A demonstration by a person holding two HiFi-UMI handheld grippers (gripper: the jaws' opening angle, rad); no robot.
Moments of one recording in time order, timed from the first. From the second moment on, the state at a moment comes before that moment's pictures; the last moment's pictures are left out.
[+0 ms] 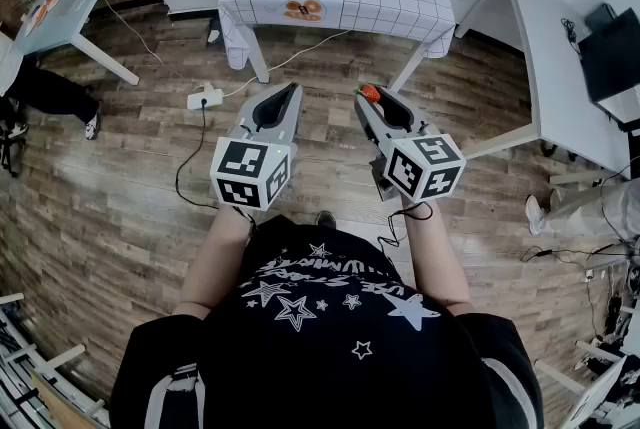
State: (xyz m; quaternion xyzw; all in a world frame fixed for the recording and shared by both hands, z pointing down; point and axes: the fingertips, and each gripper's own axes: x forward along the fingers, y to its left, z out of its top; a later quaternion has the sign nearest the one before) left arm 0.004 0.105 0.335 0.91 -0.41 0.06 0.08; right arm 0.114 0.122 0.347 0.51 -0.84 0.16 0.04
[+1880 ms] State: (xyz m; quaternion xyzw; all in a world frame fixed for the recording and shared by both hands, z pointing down) left arm -0.013 0.079 0.353 0.87 -0.47 0.08 0.09; right arm 0.126 0.093 0.362 0.47 -0.87 0.17 0.04
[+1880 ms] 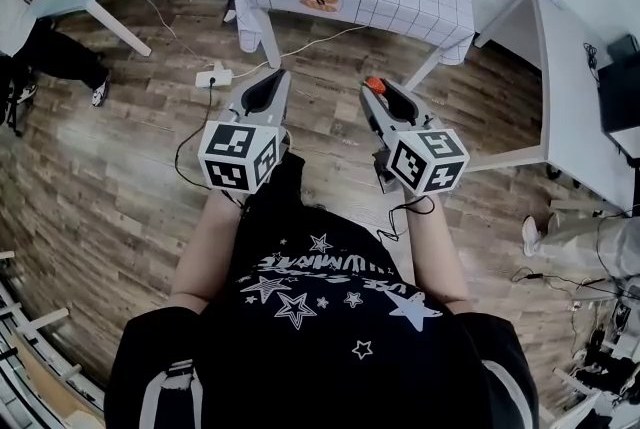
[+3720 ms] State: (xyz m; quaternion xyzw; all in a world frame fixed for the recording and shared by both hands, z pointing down) left arm -0.102 -0.271 0.405 0.91 -0.38 0.08 0.14; right arm 0.048 -0.231 0.402 0.56 -0.80 0.19 0.10
